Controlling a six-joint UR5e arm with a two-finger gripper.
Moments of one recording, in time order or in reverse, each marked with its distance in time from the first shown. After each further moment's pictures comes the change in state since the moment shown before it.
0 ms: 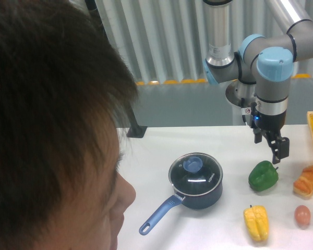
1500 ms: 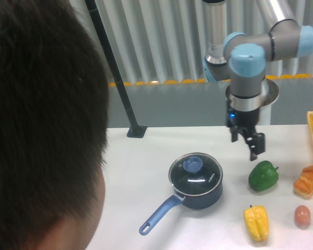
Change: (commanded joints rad) arm -0.213 0.003 0.020 0.054 -0.003 -0.411
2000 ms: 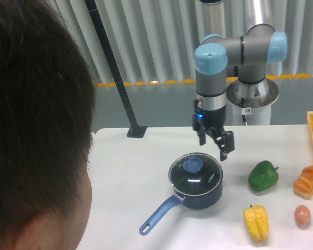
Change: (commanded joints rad) arm -0.121 -0.066 0.066 0.034 0.003 -0.279
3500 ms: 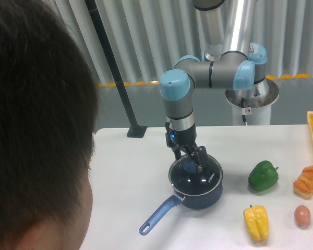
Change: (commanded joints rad) arm -0.080 -0.085 -0.026 0.032 0.063 -0.135
